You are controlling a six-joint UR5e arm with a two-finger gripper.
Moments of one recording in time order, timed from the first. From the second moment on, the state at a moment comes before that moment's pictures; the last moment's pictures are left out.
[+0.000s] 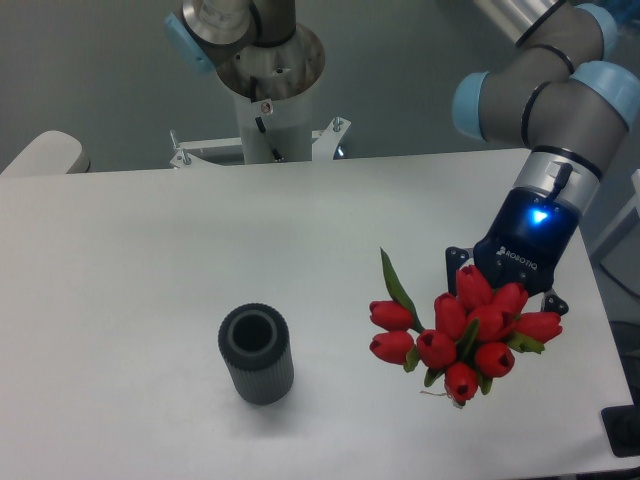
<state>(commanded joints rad) 2.78 -2.06 -1.38 -0.75 0.45 1.03</state>
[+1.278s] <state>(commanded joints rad) 2.71 -2.02 -1.45 -0.75 0.84 1.11</state>
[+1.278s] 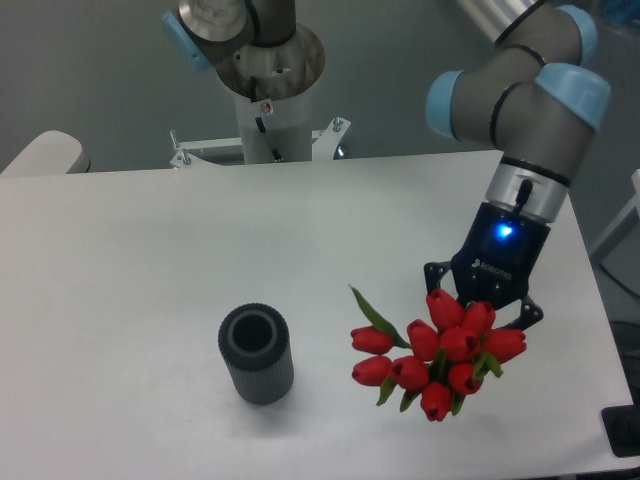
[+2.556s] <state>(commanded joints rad) 2.56 -1.97 -1.55 -0.76 1.55 1.31</state>
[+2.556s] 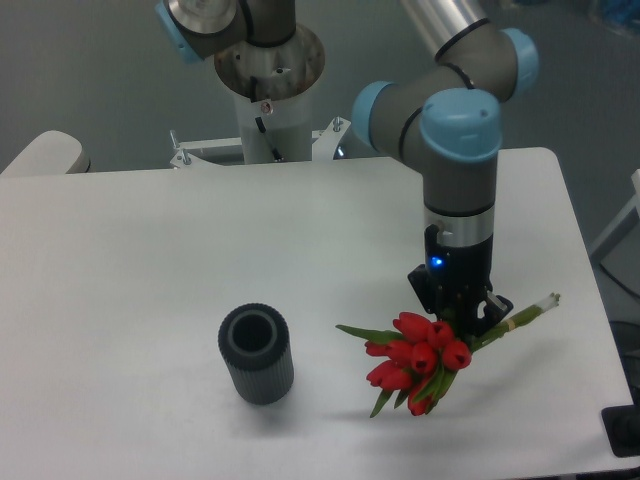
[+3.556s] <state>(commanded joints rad) 2.56 -1.98 -1.84 -0.75 1.77 1.32</state>
